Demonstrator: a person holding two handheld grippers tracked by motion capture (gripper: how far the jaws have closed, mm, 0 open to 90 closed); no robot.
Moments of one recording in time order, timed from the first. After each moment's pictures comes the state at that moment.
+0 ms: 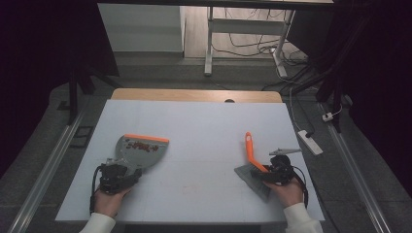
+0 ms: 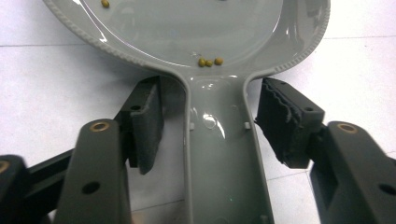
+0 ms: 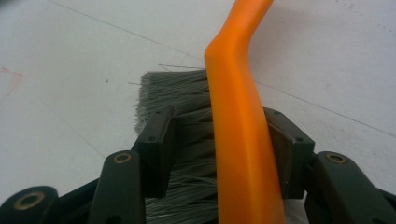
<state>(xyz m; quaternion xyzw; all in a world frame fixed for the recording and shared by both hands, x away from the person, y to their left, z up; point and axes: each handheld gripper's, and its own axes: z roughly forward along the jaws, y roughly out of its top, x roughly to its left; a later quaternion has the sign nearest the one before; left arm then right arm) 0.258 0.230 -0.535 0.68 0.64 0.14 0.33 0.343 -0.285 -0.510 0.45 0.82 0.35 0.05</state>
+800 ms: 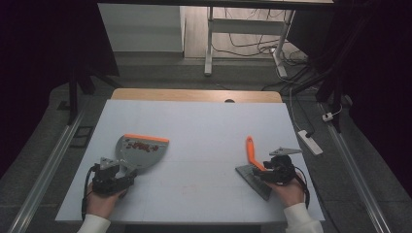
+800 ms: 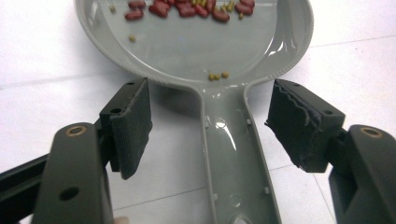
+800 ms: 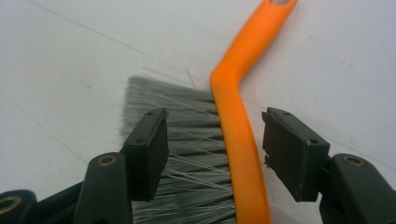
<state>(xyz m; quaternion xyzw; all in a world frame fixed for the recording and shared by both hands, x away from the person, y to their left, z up) 0.241 0.237 -0.515 0.70 0.60 0.20 0.33 0.335 -0.282 -0.498 0.44 0.82 0.34 0.12</state>
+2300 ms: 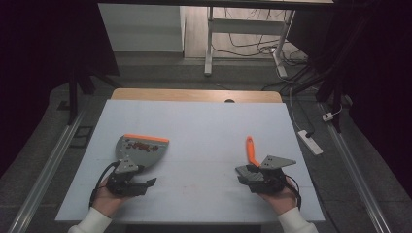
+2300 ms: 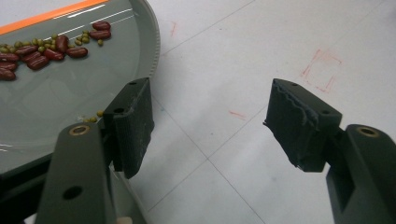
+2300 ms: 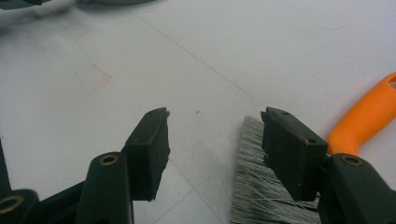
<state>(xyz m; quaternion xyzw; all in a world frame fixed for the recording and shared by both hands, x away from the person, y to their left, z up) 0.250 0.206 -0.507 0.82 0.42 0.13 0.37 0.303 -0.249 -0.492 0.29 0.84 0.43 0.12</state>
